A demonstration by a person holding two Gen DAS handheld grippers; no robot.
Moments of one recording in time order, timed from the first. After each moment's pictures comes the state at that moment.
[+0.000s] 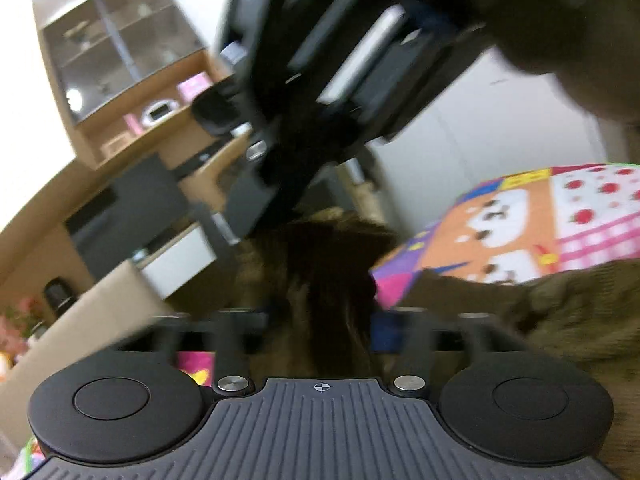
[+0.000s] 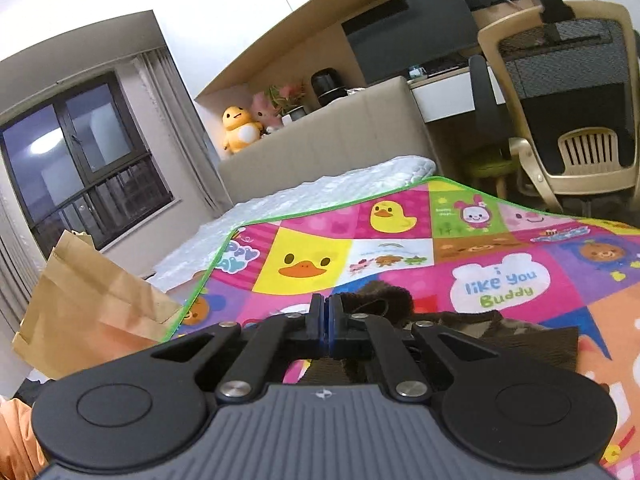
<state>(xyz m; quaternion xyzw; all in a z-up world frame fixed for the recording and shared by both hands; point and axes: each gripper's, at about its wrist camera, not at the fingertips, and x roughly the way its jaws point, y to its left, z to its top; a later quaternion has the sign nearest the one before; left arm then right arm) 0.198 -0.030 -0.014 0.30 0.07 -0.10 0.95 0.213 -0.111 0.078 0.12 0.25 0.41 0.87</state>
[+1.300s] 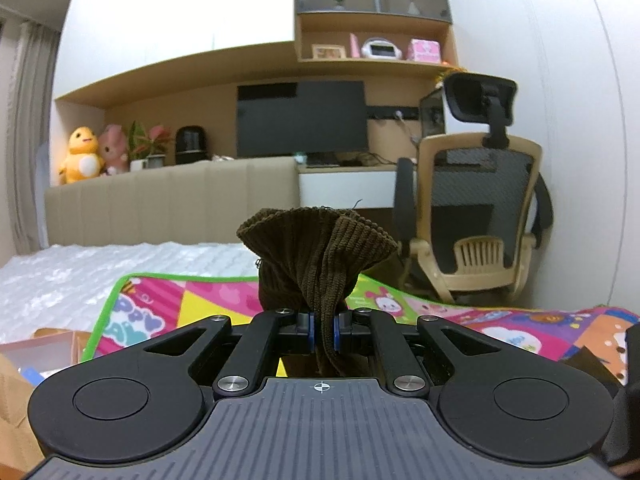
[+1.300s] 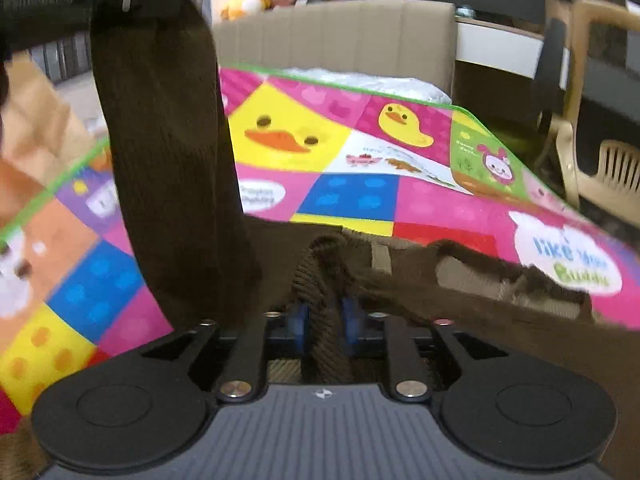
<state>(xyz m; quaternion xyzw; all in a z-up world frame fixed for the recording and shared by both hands) 0.183 0.187 0.069 0.02 0.11 0.08 0.99 0.242 0.051 -0.029 -0.08 0.31 0.38 0.87</state>
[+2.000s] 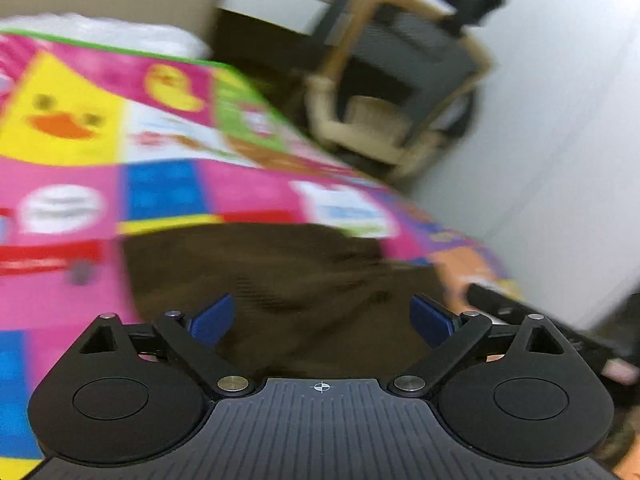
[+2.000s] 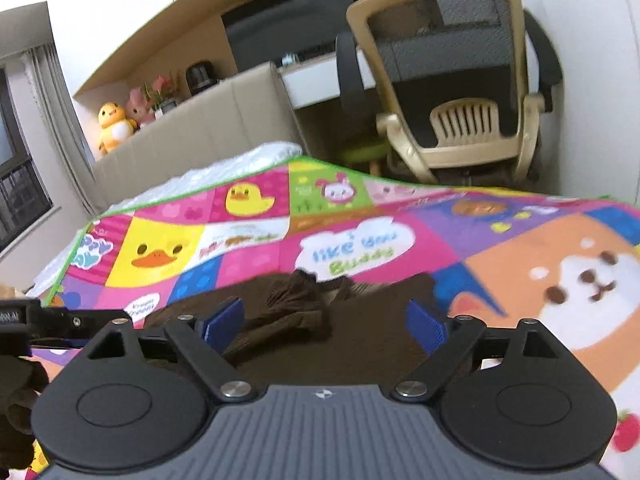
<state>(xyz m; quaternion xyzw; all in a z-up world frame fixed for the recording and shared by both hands) 0.240 0.130 0.013 -0.18 0.35 -0.04 0.92 0.262 -0.119 -0.007 0.10 0.29 0.23 0.92</state>
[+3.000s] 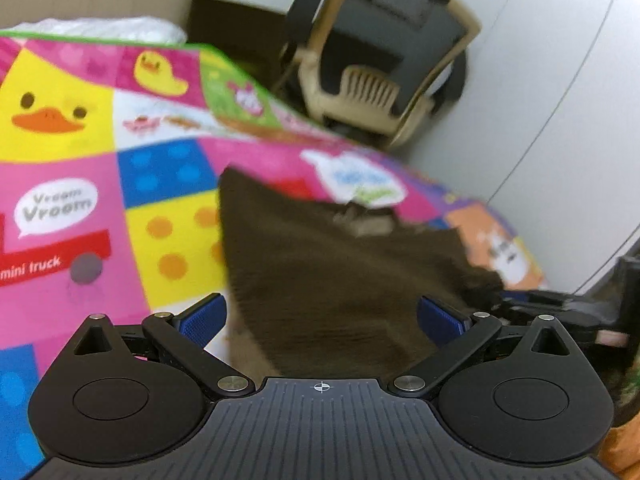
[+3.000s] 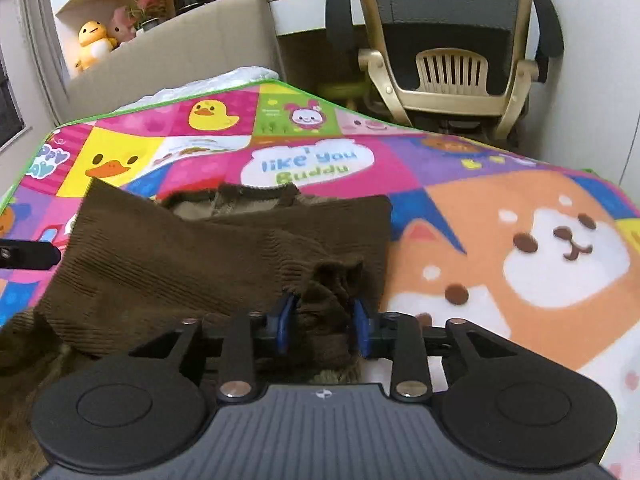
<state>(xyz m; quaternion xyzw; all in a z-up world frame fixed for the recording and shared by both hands) 0.258 0.139 -0.017 -0.14 0.38 -0.09 0.91 0.263 -0.141 -0.050 0.01 0.37 0.21 0.91</state>
